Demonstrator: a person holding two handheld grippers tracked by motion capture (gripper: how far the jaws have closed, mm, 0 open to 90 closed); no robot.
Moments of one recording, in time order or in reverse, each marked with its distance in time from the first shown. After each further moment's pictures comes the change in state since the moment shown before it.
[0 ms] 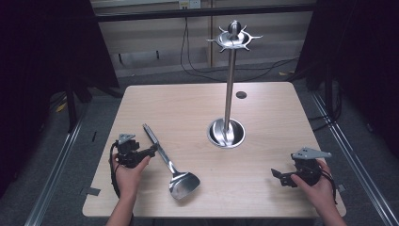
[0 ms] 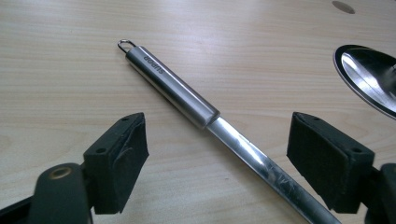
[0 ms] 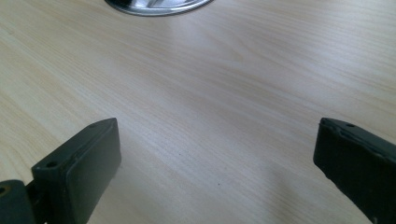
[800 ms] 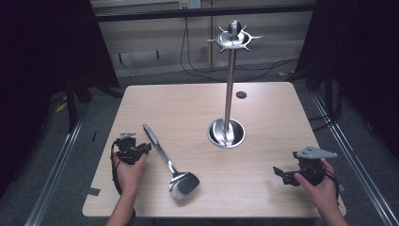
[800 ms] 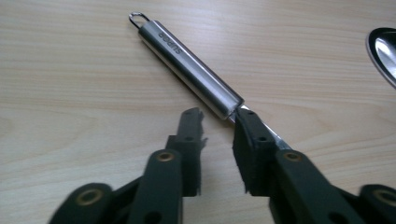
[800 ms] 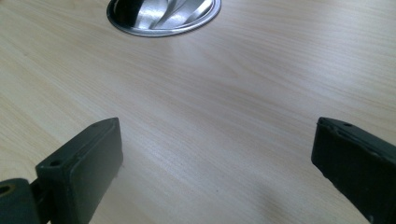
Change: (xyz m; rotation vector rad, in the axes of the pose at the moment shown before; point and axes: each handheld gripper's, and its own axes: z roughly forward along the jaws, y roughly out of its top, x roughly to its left) left arm 0.010 0.002 0.015 0.109 0.036 -0.030; right arm 0.000 0.005 -0.010 -0.047 0.001 0.008
